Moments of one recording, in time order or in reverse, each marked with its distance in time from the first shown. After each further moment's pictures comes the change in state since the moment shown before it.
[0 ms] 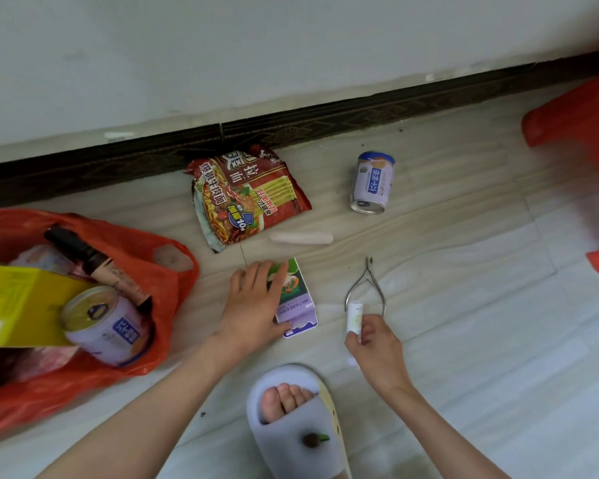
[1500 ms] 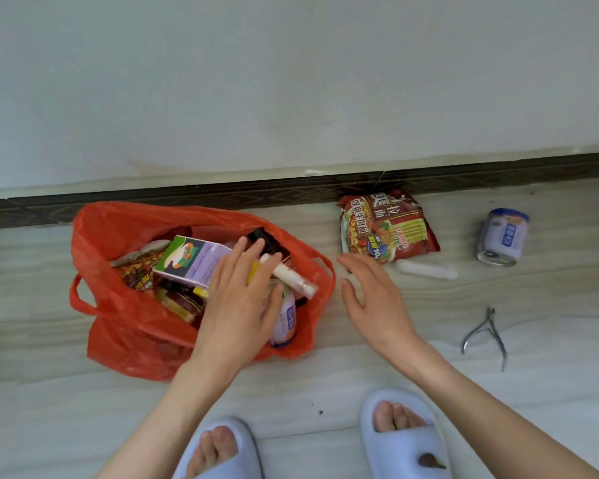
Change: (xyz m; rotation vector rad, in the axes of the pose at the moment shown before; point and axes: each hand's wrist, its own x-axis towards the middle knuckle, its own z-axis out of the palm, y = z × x) left_hand -0.139 -0.106 -0.140 -0.109 0.470 -0.322; right_hand -0.047 -0.183 0.094 -0.220 -0.098 -0.897
